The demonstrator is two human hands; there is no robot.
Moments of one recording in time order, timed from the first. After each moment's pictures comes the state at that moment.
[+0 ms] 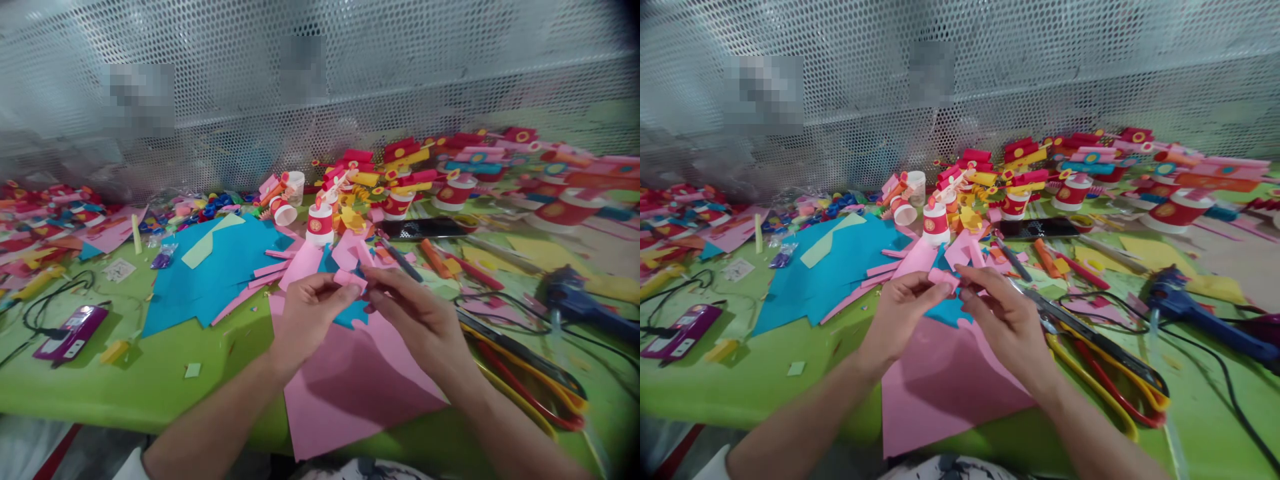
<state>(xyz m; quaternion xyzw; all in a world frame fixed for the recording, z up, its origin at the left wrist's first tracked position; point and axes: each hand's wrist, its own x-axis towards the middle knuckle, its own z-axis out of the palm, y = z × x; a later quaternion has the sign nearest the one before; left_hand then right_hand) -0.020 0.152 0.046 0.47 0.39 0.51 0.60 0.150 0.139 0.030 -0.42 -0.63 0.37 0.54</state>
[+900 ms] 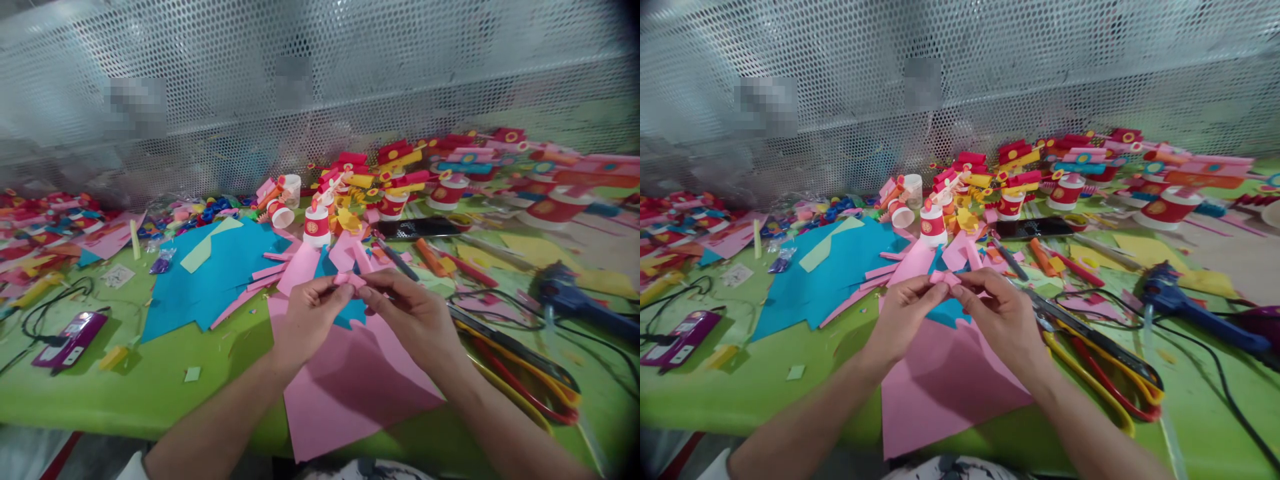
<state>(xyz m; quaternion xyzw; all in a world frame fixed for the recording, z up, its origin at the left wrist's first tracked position) -0.016 0.154 0.038 0.50 0.38 0.50 0.59 0.148 0.145 0.034 -0.48 -0.60 0.37 0.53</state>
